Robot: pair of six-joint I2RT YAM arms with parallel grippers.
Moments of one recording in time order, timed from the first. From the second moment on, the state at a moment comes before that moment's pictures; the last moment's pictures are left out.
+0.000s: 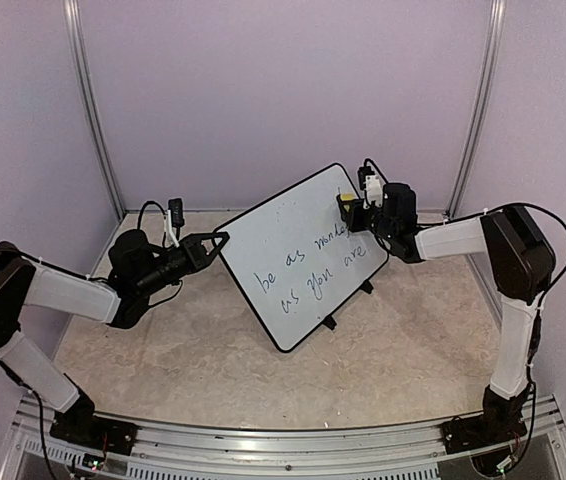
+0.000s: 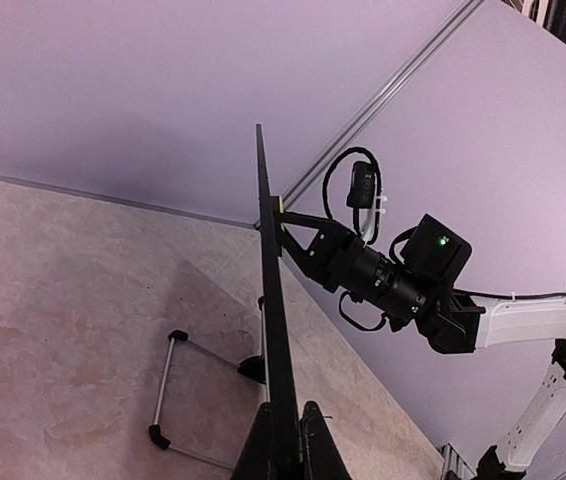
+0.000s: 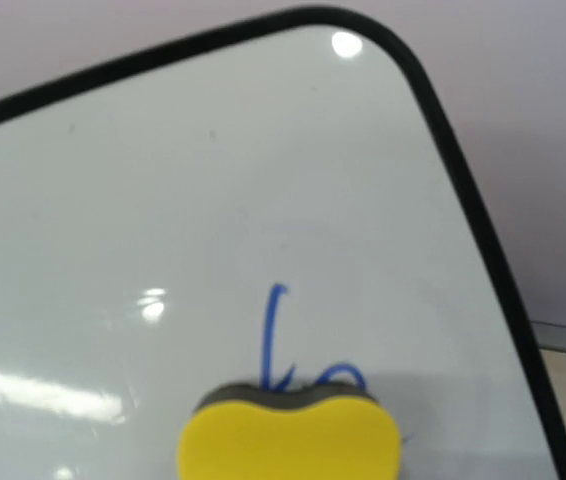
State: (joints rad) left arm -0.54 1.55 0.59 1.04 0.32 -0.72; right arm 0.44 2.00 1.26 0.58 -0.06 0.14
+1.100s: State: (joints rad) left arm -0.54 1.54 0.59 1.04 0.32 -0.72; right arm 0.39 2.04 1.31 0.60 -0.09 0.18
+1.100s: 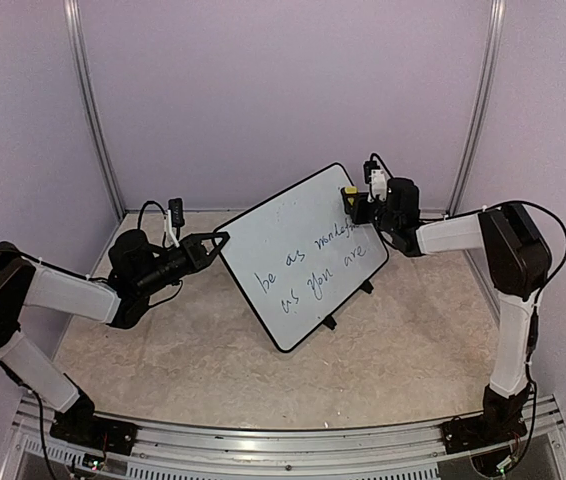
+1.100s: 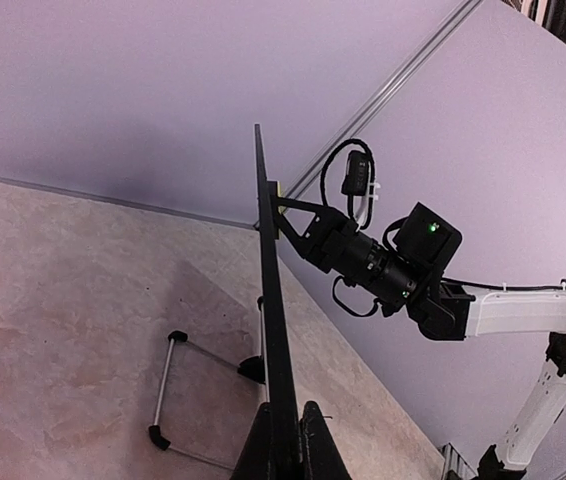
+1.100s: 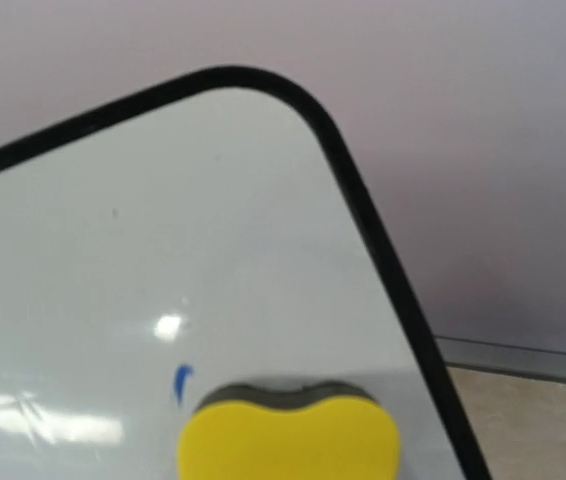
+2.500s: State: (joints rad) left arm -0.54 1.54 0.59 1.04 0.32 -0.71; right arm 0.38 2.11 1.50 0.53 -0.14 0.22
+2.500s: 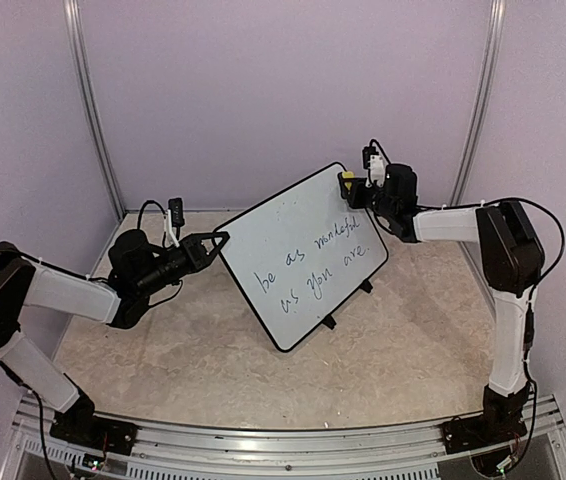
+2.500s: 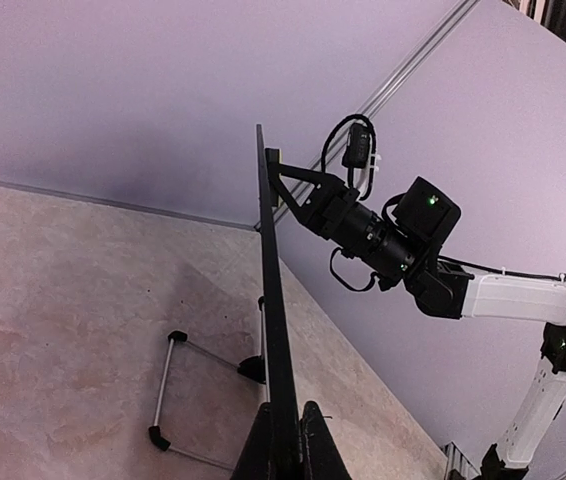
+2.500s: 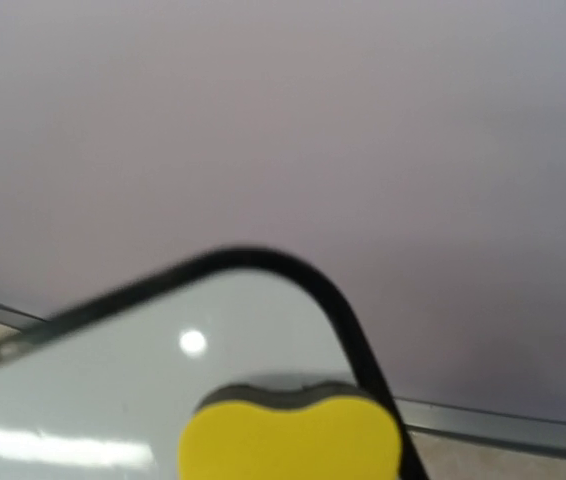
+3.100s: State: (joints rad) left arm -0.54 1.54 0.59 1.04 0.32 -0.72; right arm 0.44 2.01 1.30 0.57 -0.13 0.12
